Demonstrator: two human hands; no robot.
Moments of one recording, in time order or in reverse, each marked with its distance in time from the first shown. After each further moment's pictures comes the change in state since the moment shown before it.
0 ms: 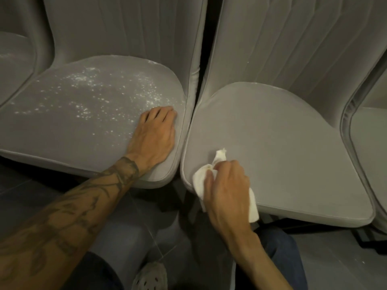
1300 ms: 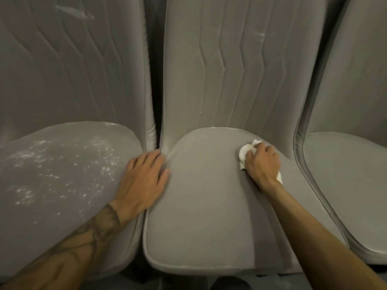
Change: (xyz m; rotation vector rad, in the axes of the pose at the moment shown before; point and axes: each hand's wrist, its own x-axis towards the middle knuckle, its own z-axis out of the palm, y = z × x) left_hand 0.075 0.039 0.015 -0.033 -0.048 0.088; right_hand 0.208 0.180 -0.023 -0.126 0.045 0.476
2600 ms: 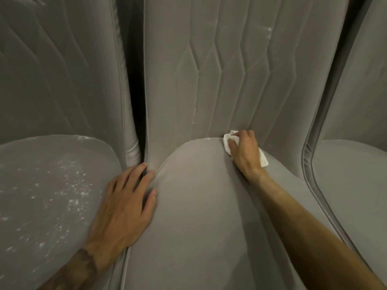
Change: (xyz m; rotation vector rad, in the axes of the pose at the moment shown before) left_hand 0.027 -0.017 0.039 -0.024 0.089 -0.018; right_hand 0.092 -0.050 0.036 0.279 0.009 -0.178
